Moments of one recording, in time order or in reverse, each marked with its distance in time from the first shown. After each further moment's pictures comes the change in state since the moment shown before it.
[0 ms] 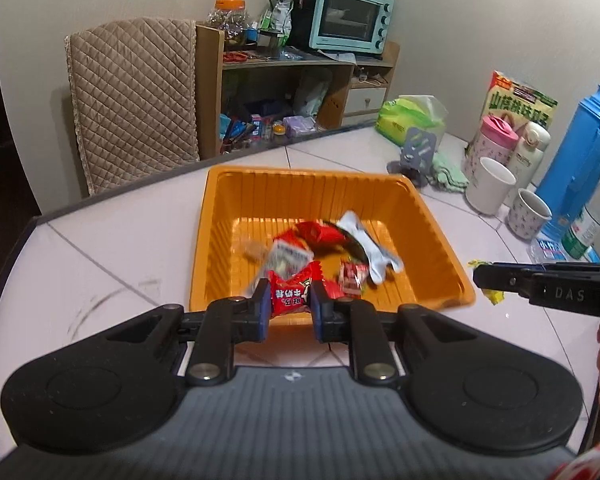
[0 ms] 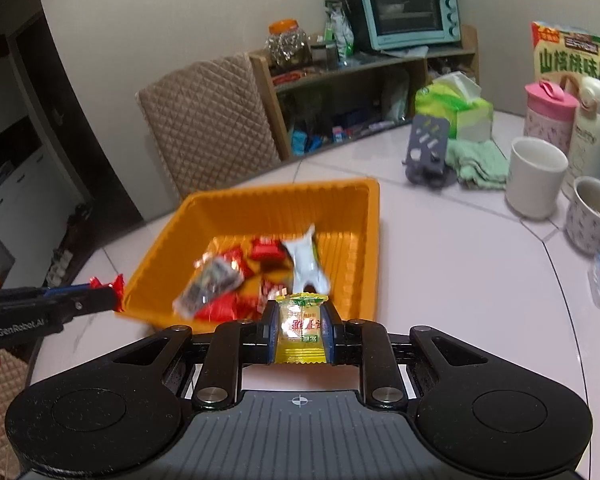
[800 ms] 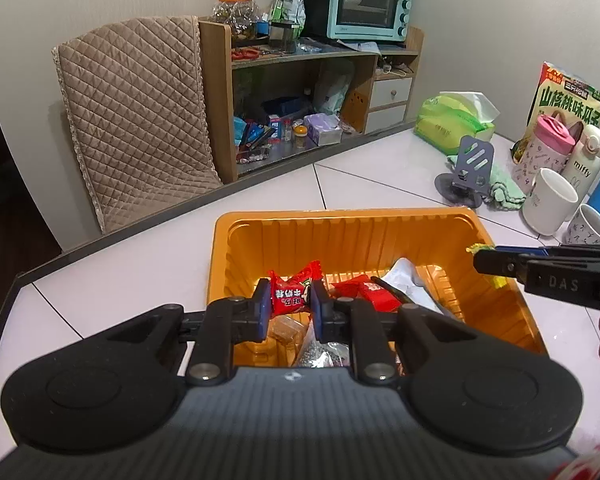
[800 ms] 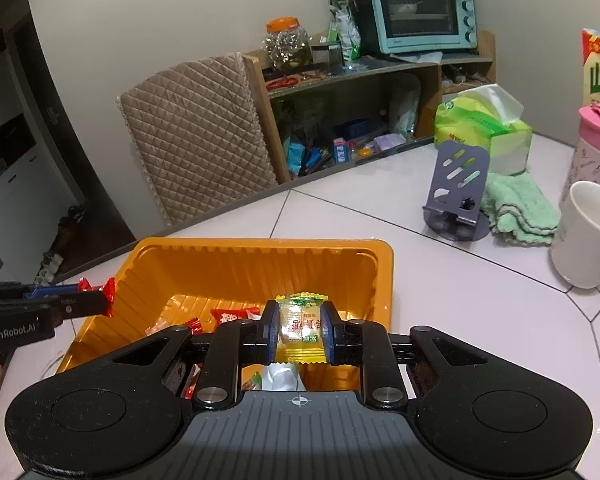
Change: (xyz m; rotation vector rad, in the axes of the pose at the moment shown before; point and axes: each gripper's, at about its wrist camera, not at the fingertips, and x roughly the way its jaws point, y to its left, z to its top) left arm 0.094 0.017 0.056 0.046 0.032 0.074; right arm 0.105 -0.028 0.060 -0.031 -0.004 0.000
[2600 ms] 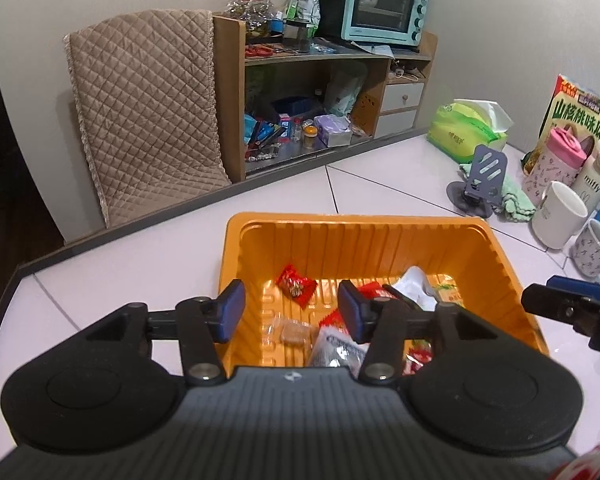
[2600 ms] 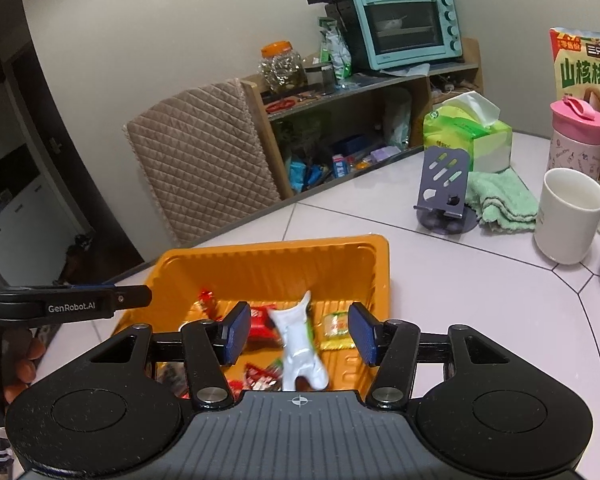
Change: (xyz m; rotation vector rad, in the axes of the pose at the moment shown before) left arm 0.000 0.010 0.002 -0.053 -0.001 0.008; right arm -0.050 0.008 -0.019 0.057 -0.071 0.018
